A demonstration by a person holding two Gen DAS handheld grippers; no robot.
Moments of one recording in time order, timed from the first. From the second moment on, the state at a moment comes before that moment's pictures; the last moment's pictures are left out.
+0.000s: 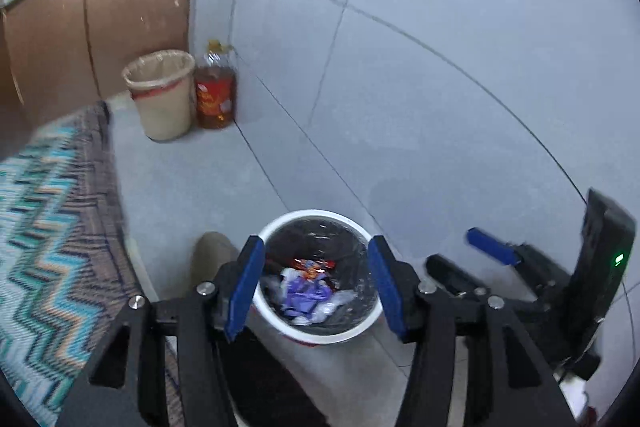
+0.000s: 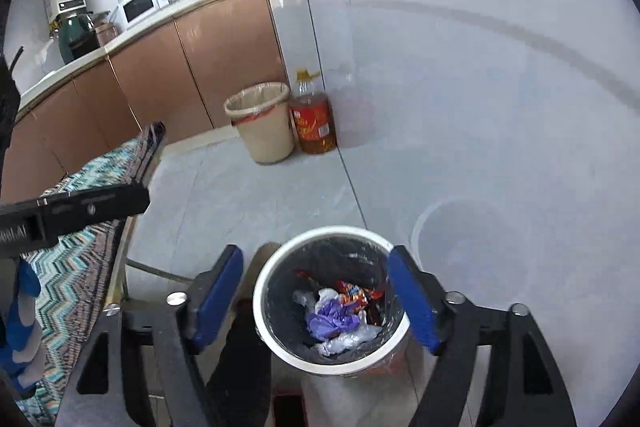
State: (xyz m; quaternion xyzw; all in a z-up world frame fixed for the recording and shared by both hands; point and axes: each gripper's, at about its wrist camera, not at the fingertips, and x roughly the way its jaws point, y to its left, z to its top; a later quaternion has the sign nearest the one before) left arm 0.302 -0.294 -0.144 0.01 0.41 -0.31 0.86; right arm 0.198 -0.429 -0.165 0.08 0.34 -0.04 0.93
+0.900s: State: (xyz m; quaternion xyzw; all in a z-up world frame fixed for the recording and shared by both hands) left arm 0.128 -0.021 -0.058 0.00 0.22 -0.09 0.97; right arm 0.071 -0.225 -0.059 -0.05 0.19 0.01 0.98
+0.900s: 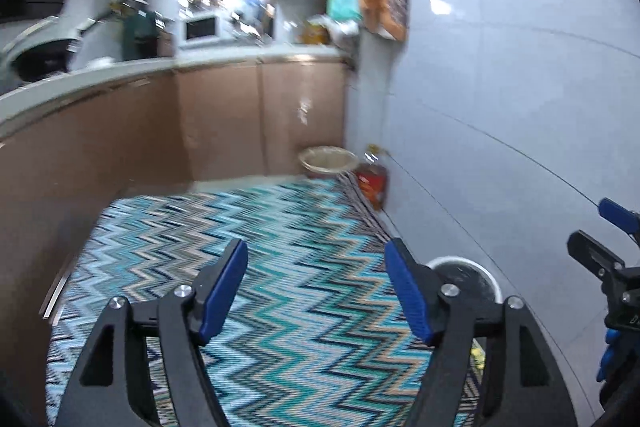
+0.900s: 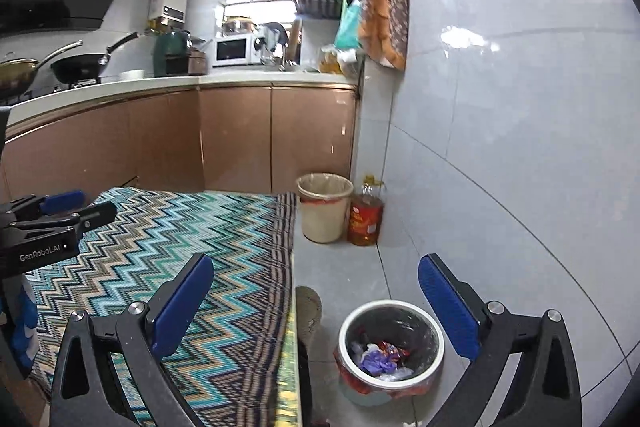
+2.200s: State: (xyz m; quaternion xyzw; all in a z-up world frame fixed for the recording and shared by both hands) left arm 0.049 0.031 -0.027 -0.05 0.11 0.03 0.99; right arm 0.022 -0.182 -0.032 -0.06 0.12 0.03 0.99
